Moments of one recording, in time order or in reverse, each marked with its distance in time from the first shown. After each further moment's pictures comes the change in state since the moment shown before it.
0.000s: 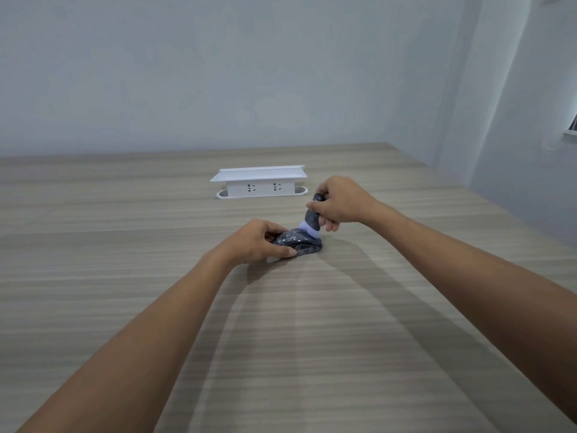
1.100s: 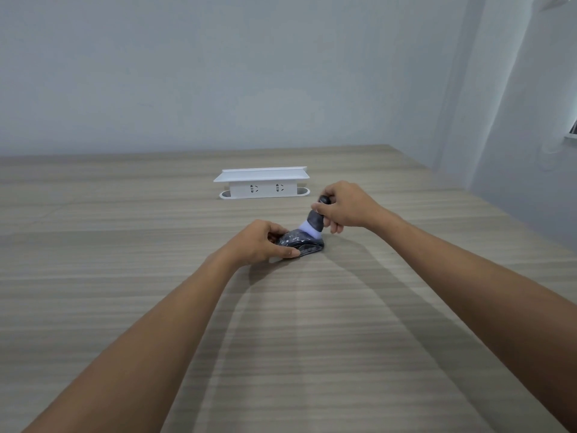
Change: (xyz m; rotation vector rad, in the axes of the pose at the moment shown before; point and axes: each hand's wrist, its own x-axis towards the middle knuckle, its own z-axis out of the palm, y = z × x) left_hand -0.001 -0.004 0.002 -0.052 0.035 -0.017; right_hand 0.003 0.014 0.005 0.020 0.041 -0.019
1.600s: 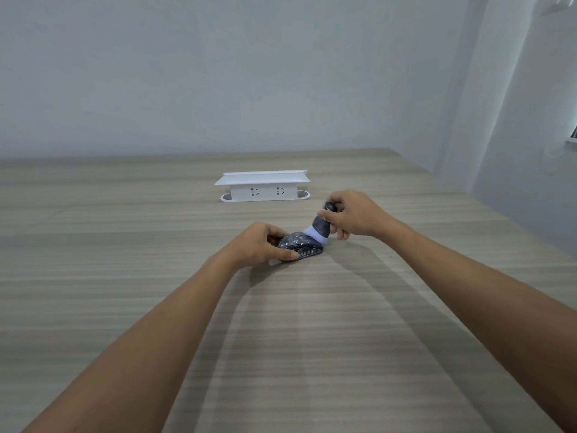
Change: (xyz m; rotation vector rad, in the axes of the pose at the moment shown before) left_hand -0.002 0.003 0.000 -0.012 0.004 -0.010; right_hand -0.008 0.016 -0.004 0.055 -0.002 -0.011
